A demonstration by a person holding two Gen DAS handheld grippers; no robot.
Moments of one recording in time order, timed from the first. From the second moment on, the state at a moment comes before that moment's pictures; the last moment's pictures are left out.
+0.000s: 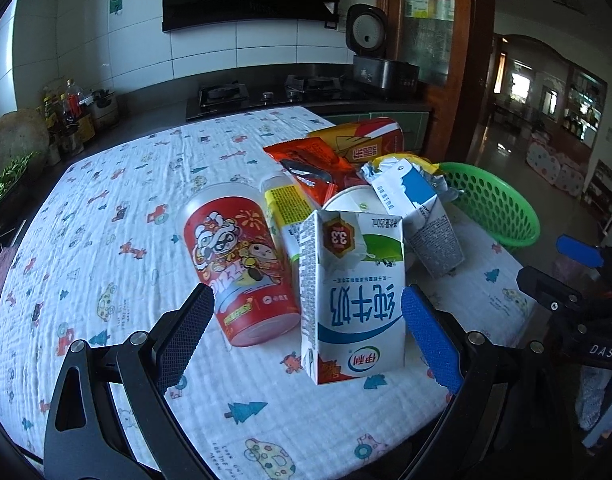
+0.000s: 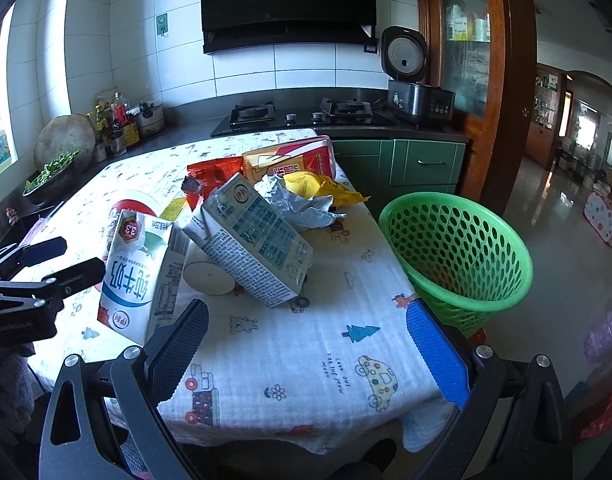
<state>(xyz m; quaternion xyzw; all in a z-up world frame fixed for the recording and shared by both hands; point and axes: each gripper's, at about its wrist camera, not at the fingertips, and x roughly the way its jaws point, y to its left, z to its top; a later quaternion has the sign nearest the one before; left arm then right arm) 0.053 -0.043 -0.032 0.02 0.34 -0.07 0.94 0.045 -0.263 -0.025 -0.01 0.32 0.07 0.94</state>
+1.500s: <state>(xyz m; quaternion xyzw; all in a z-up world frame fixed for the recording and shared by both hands) 0.076 -0.055 -0.028 0.03 0.36 -0.06 0.93 0.077 -0.256 -0.027 -0.04 0.33 0.17 0.93</state>
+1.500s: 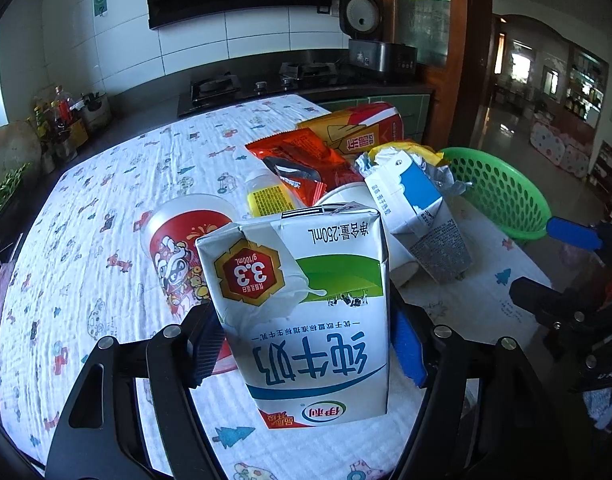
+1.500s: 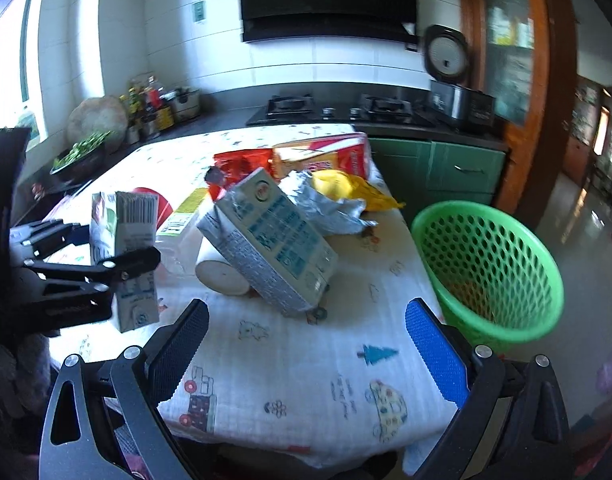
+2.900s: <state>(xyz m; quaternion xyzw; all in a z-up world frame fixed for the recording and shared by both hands) 0.109 -0.012 0.003 0.00 0.34 -0.10 0.94 0.182 -0.199 -0.020 -0.17 0.34 0.42 0.83</state>
